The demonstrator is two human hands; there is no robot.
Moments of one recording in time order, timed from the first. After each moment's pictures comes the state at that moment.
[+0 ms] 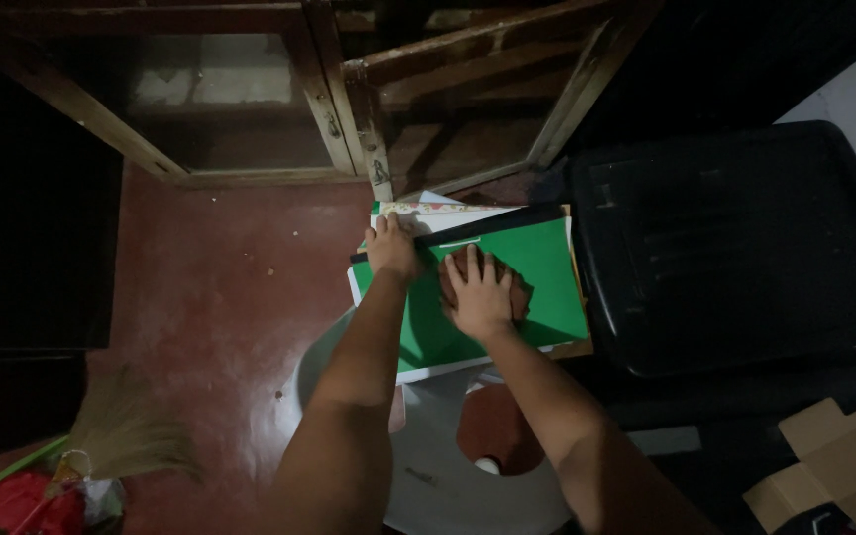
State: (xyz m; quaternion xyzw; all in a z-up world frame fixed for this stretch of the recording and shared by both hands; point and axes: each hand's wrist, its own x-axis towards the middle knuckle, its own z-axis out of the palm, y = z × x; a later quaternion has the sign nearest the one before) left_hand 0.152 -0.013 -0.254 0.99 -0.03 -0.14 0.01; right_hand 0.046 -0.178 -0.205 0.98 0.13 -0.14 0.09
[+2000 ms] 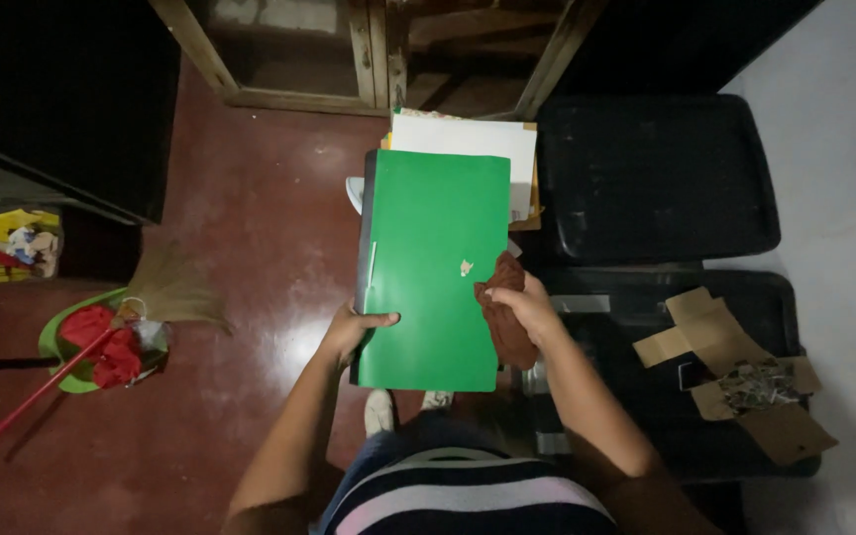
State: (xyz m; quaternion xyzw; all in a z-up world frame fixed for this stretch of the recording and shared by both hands) left_hand -0.359 0.049 0.011 0.55 0.28 -0.17 0.77; right_hand -0.307 -0.235 0.066 0.73 -0.17 -0.14 -0.65
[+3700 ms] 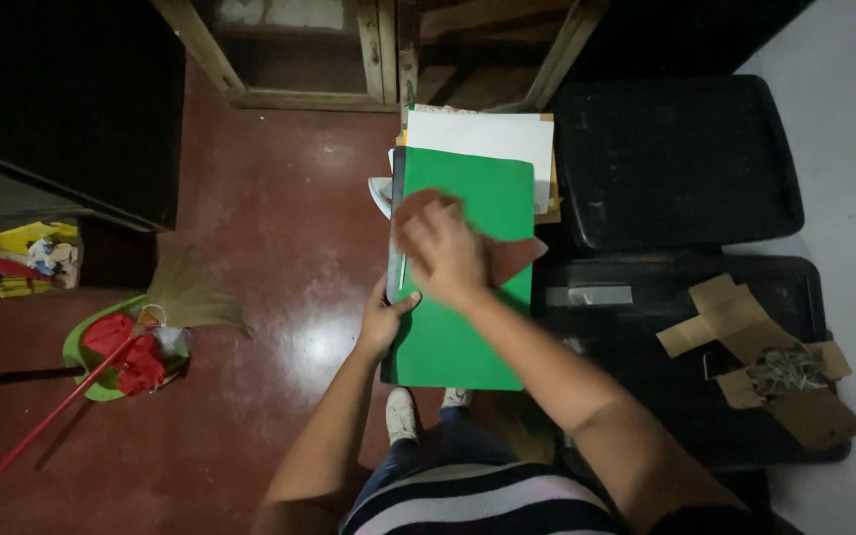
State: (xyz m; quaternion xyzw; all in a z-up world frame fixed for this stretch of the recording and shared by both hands) left_hand -0.344 0.044 -0.010 0.59 0.22 -0.08 0.77; right_hand -0.237 -0.098 0.003 0.91 0.30 0.23 -0.15
